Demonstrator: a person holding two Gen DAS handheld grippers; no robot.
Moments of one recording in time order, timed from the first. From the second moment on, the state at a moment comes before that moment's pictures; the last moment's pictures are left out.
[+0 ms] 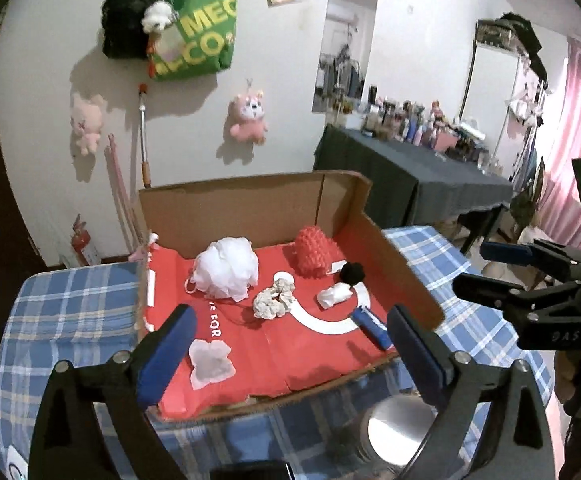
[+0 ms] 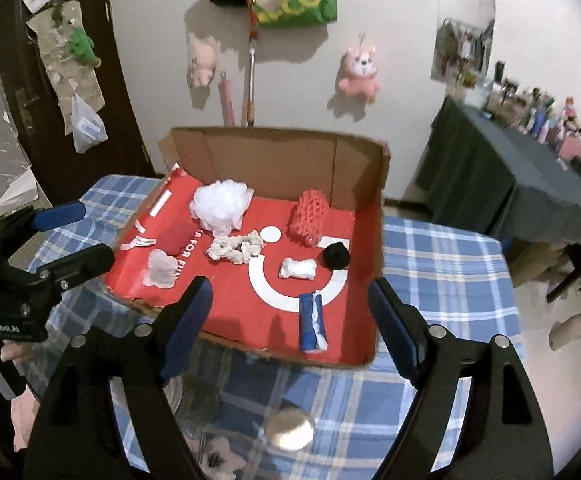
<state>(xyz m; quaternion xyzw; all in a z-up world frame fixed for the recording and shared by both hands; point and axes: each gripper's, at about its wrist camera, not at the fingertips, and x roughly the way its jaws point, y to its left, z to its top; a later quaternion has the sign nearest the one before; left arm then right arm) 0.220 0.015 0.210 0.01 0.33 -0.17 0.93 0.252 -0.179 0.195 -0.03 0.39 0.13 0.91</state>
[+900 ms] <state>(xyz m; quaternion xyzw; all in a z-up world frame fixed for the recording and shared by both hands) 0.028 0.021 0.188 -0.01 0.18 -0.14 0.97 0.039 -0.176 0.197 -0.05 0.21 0.13 0.97</state>
